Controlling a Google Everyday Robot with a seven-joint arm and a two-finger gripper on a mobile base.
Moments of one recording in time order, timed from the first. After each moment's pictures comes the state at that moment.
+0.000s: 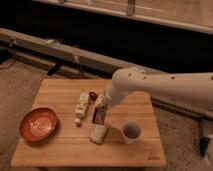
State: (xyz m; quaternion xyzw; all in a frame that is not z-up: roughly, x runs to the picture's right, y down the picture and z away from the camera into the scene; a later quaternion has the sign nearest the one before) arm 0.002 0.084 0.716 -0.32 0.04 0.71 0.63
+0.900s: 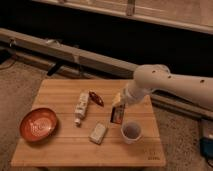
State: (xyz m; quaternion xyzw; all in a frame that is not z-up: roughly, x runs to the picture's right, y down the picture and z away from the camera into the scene) arm 0.090 0.089 0.709 -0.30 0.07 0.71 0.63
